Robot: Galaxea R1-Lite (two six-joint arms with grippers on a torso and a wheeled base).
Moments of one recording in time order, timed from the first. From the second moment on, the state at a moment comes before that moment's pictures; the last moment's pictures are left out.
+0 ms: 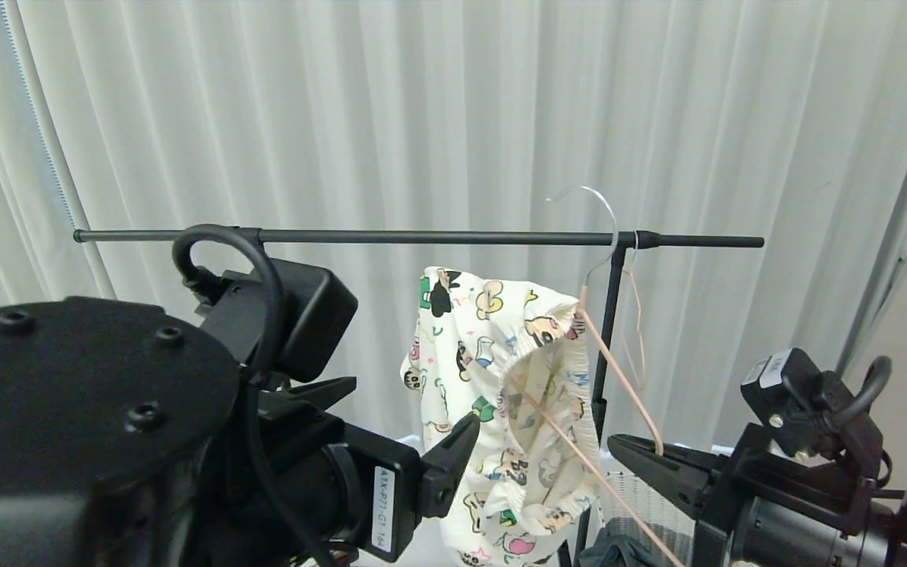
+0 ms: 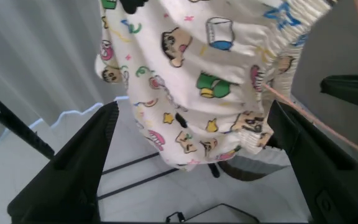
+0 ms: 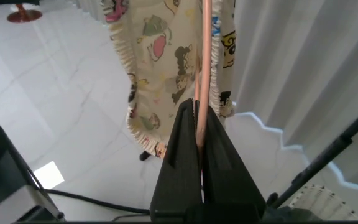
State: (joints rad) left arm -1.07 1.38 -0.82 -0.08 0.58 -0.27; right arm 0.98 1.42 -0.36 -0.87 -0.10 0.14
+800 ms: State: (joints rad) left arm -1.02 1.10 -0.59 -0.08 0.12 0.13; right arm 1.13 1.17 -0.08 -0.80 0.08 -0.03
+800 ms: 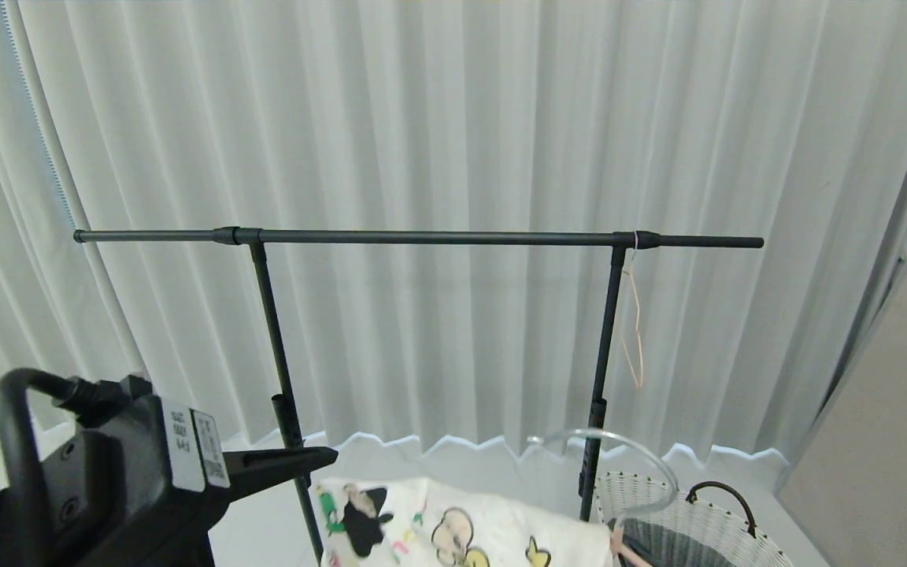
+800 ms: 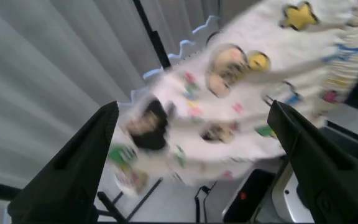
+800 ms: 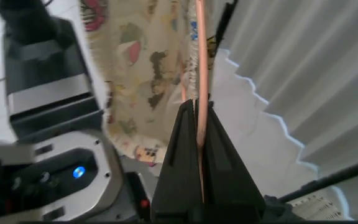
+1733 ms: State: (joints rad) left arm -1.10 1.25 -0.52 -0.18 -0.04 0.19; right arm 1.23 1.18 -0.07 -0.79 0.10 -0.06
